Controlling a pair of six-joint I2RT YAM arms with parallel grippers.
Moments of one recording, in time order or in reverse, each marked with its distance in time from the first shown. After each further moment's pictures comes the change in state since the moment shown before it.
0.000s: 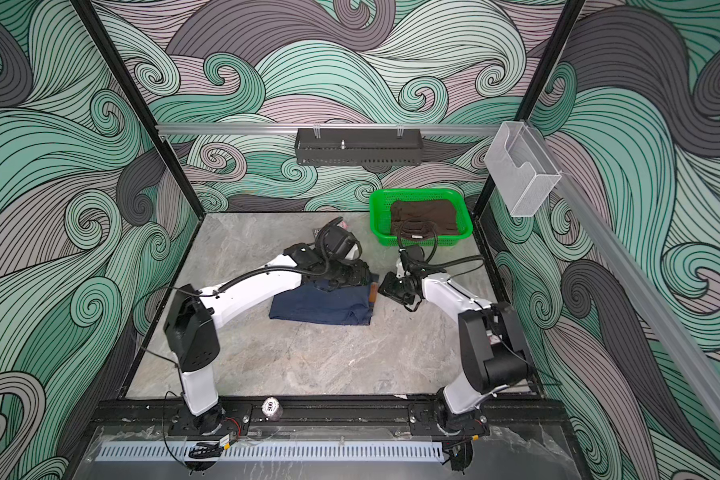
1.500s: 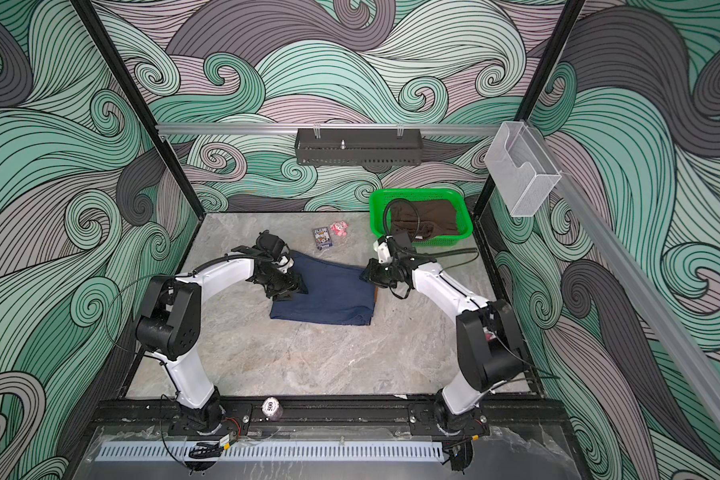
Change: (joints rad) left arm 0.488 0.002 -0.409 -0.065 0.285 0.243; right arm 0.117 0.048 0.114 0.053 -0.181 -0.048
